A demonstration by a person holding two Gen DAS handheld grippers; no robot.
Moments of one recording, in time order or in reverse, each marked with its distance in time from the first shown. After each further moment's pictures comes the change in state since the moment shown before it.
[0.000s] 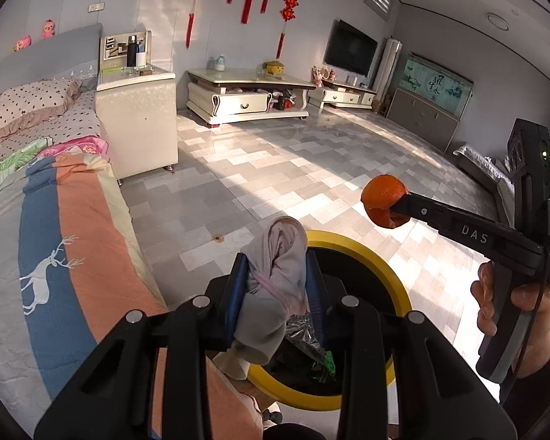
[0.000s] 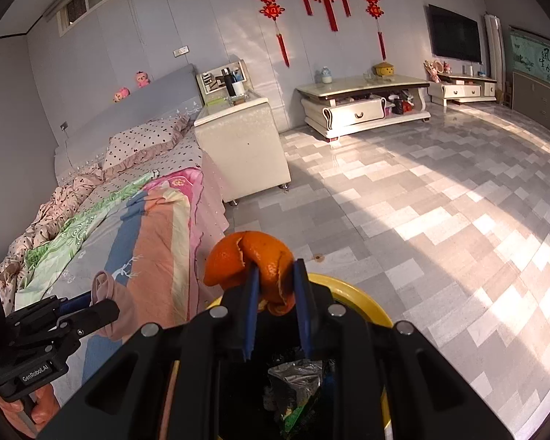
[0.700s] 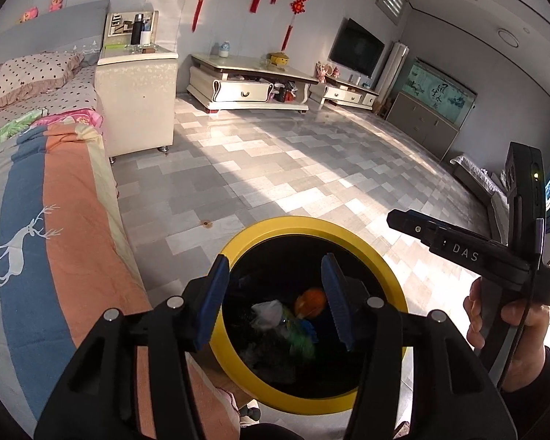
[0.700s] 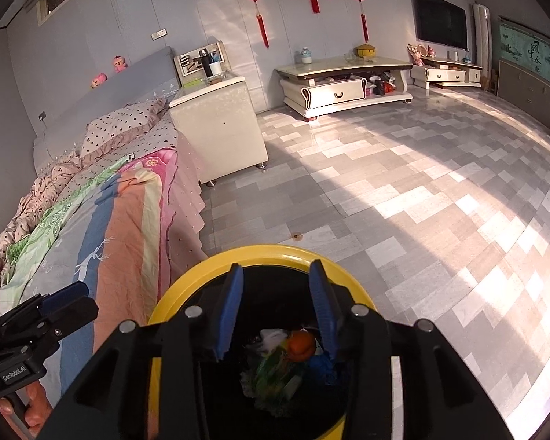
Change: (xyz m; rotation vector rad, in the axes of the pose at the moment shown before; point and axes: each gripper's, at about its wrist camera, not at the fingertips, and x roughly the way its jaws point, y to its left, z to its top) left arm 0.028 0.023 -0.017 -0.084 0.022 -0.035; right arm 0.018 -0.012 -0.016 0.012 0.066 -0.084
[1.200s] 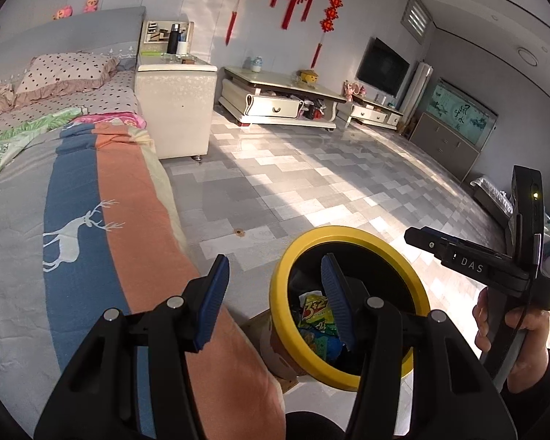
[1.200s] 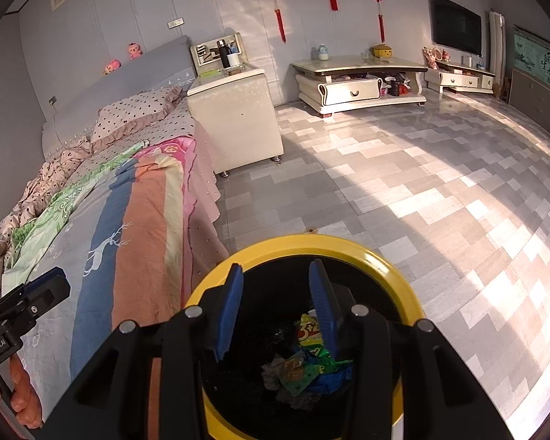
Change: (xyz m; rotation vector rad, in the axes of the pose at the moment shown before) left arm -0.067 0.058 -0.011 -0.067 -0.069 0.094; right arm -0.002 0.054 -0.009 -0.061 0.025 0.033
